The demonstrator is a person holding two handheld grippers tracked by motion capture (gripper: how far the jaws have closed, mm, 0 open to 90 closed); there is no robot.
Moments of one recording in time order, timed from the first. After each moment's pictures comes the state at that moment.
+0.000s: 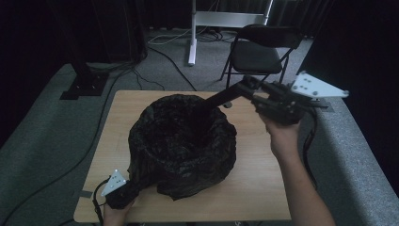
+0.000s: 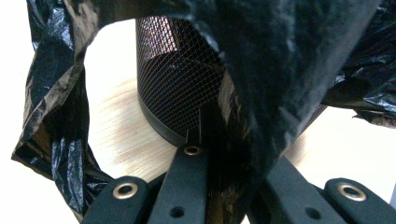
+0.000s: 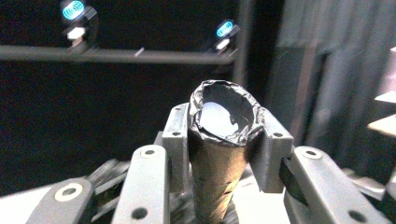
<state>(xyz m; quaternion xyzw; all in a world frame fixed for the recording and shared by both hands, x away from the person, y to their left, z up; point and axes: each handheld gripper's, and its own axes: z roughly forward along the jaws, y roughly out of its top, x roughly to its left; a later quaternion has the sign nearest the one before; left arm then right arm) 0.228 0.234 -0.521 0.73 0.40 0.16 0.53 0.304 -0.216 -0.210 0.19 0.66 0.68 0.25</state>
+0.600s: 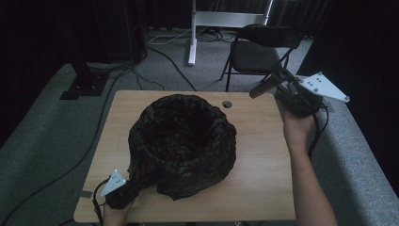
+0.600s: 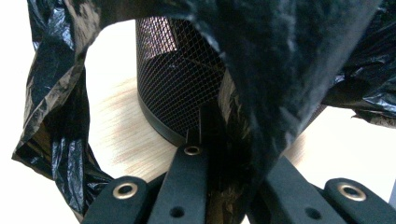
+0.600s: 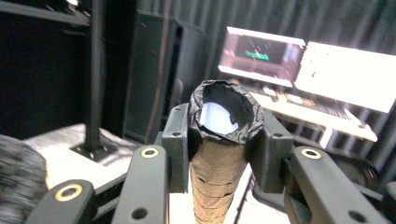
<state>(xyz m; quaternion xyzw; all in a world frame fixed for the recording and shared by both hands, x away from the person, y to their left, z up) 0.228 0.234 -0.521 0.73 0.40 0.16 0.53 0.349 -0.268 -0.250 0.35 0.63 0.54 0.45</state>
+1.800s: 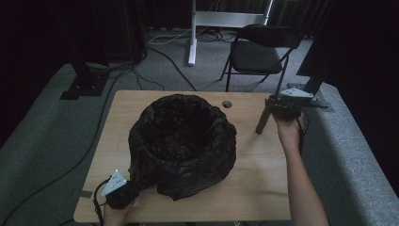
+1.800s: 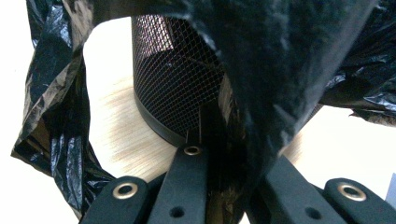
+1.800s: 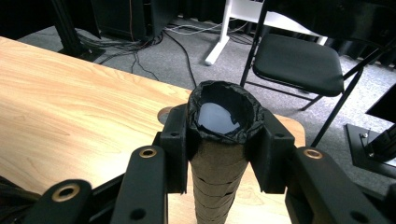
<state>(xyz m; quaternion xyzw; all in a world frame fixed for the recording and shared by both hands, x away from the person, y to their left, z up) 0.228 0.234 -0.521 0.74 0.39 0.15 0.53 0.441 -0.307 -0.372 0.48 0.71 0.40 0.32</state>
